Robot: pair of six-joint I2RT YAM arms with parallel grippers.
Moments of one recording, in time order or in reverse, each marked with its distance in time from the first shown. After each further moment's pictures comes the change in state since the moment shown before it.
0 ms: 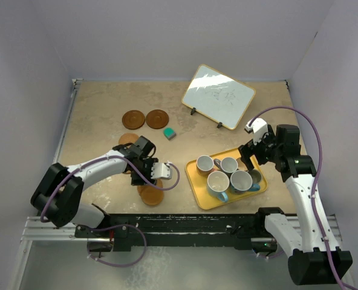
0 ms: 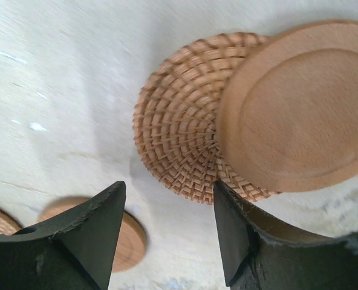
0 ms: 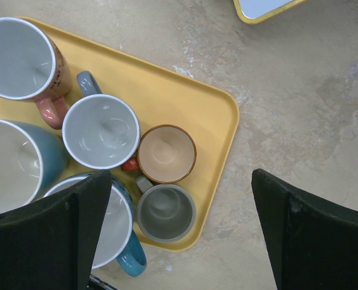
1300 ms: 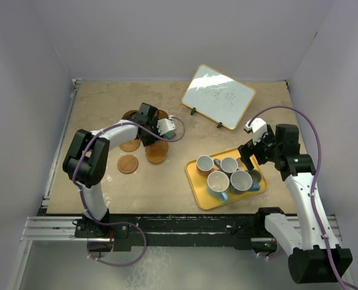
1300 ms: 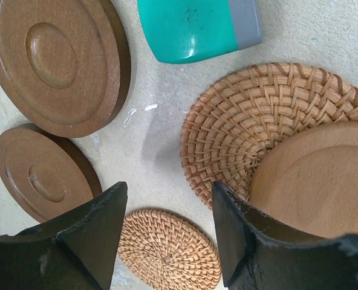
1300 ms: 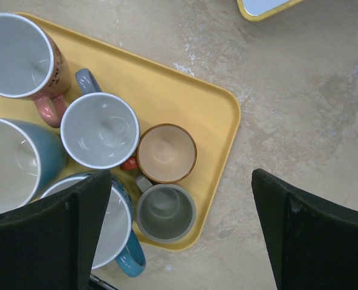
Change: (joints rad) left arm 0.187 0.472 0.462 0.319 -0.163 -0.162; right arm 0.000 0.015 0.000 -0.001 0.000 -0.007
